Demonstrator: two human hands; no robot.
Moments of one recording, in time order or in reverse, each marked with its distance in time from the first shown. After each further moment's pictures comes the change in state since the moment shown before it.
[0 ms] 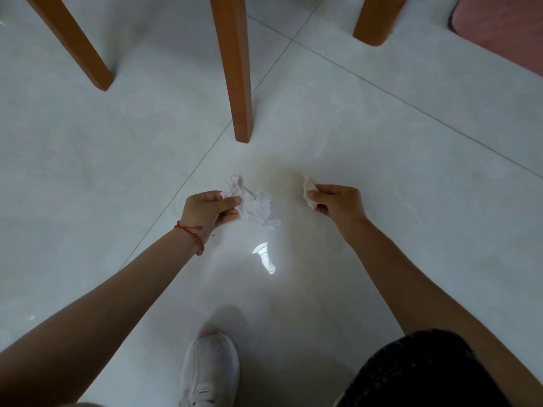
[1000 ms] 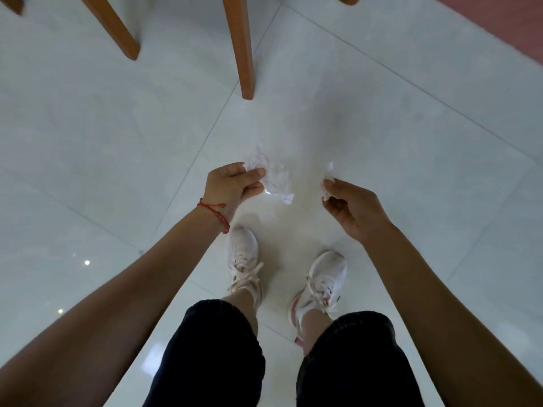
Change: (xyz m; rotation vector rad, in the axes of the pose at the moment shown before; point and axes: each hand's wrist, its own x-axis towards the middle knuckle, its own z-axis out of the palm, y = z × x) left_hand -0.222 0.117 0.013 -0.046 -0.113 -0.142; right_hand -0.239 -0.103 -0.038 0.540 0.061 0.411
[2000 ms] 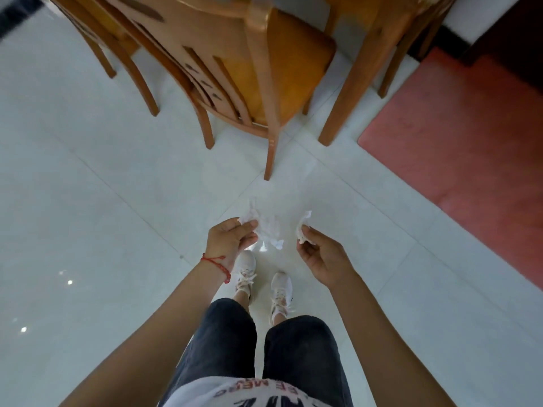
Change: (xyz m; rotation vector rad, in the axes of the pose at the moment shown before) left_hand -0.354 0.207 0.004 -0.262 0.160 0.051; right_hand -0.380 -0.112 0.108 0.101 -0.145 0.076
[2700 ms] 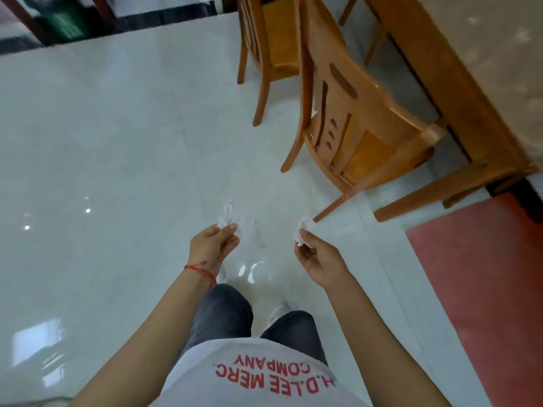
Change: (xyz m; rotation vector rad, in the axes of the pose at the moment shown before) left_hand -0.082 0.036 -0.162 -0.500 0.368 0.167; right_hand -0.044 0.071 0.147 -0.466 -0.138 0.132
